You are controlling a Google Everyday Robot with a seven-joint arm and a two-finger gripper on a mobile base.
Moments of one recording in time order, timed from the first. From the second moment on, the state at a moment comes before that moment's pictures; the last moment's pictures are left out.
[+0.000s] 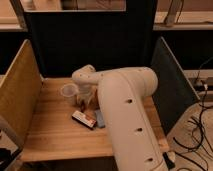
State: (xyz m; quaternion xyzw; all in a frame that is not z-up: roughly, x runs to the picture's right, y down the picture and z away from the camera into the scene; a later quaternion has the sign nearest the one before) arm -0.135 0.097 0.932 -0.25 0.25 0.78 0.52
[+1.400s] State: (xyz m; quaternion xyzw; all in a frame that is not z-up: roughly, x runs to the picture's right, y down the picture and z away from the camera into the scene) arm -0.037 0.068 0.836 -0.17 0.23 0.81 0.51
